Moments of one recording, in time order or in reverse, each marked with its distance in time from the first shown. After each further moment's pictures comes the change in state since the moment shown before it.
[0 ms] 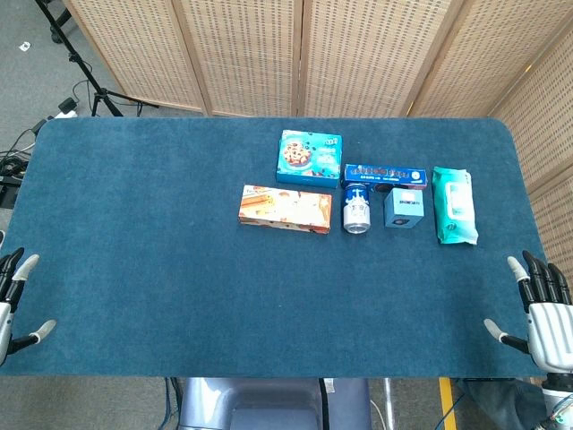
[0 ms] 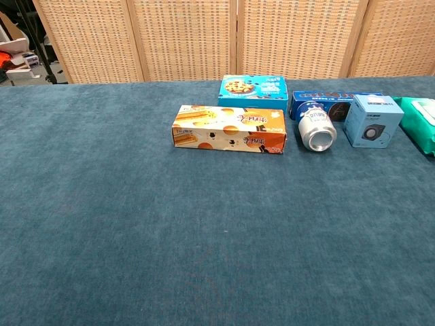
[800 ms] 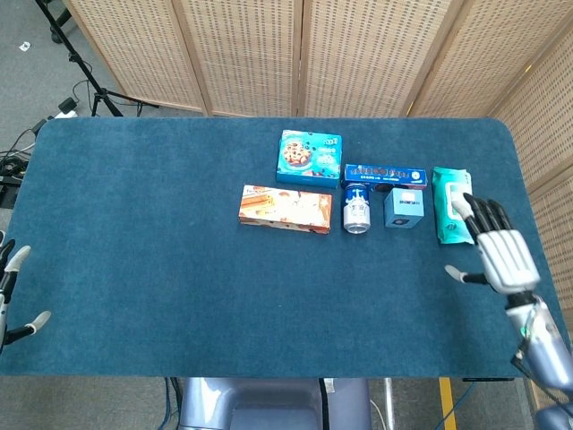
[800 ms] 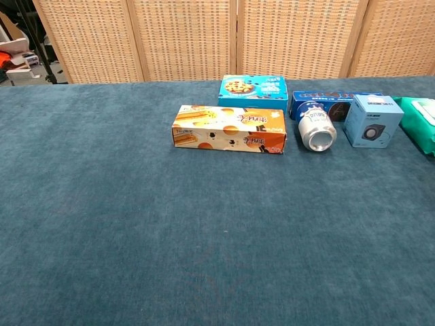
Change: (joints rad) left arm -0.020 -0.013 -0.039 0.012 -0.059 -0.025 0.007; right arm 0.357 0.046 0.165 0.058 0.110 -0.467 0.097
